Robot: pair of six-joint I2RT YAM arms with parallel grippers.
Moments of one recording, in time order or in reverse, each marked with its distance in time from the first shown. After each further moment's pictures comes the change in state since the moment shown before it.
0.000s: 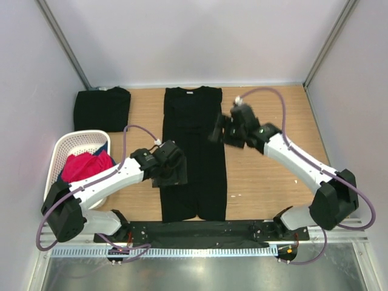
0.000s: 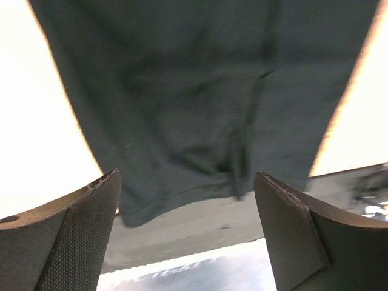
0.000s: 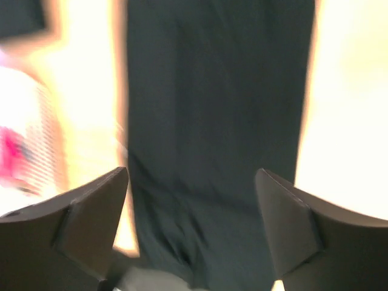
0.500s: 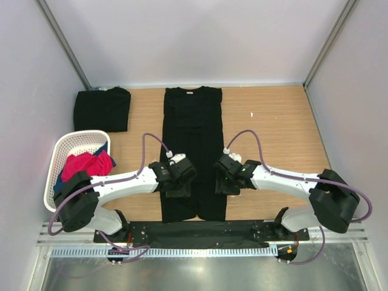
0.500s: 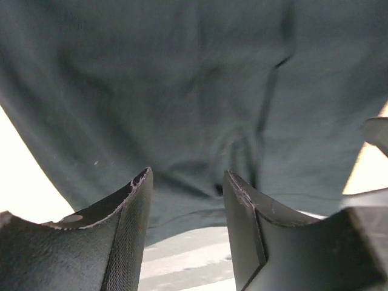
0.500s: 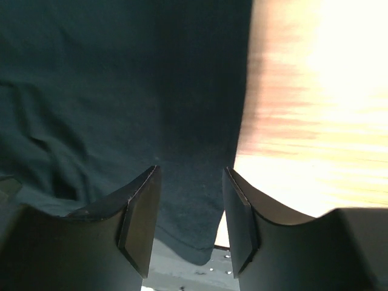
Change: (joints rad) left arm -0.157 0.106 -0.139 0.197 -0.086 -0.100; right arm 0.344 -0.109 -0.571 -0.045 0.126 0.261
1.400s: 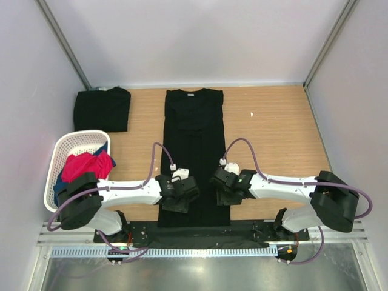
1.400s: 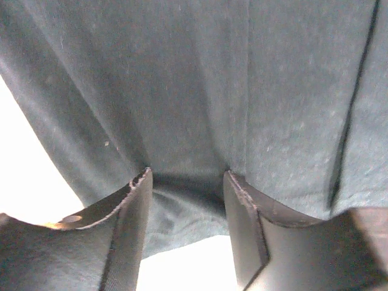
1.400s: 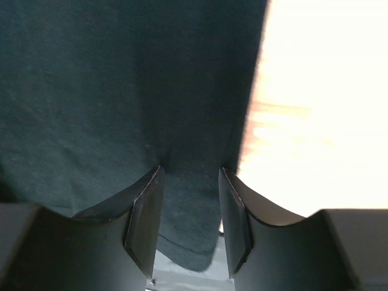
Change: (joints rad) left arm -0.193 0.027 -0.101 -0.039 -0.078 -0.050; right arm 0.183 0.022 -0.047 -0.042 0.074 0.051
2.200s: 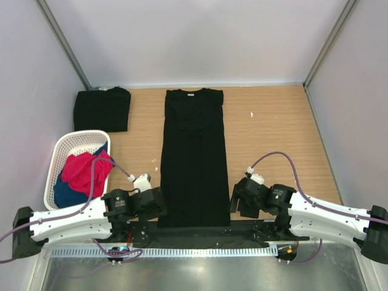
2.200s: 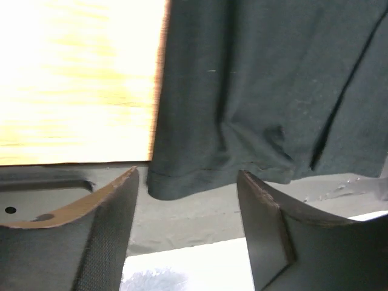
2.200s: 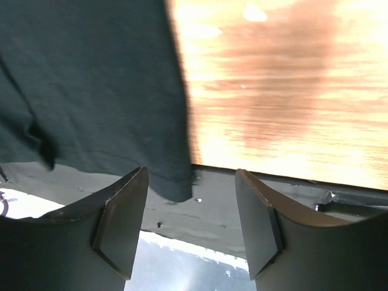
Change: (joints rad) left arm -0.041 -0.678 -0.248 -0.232 -0.063 -0.386; right arm 0.004 -0.534 -0.220 -0.148 -0.087 0.249
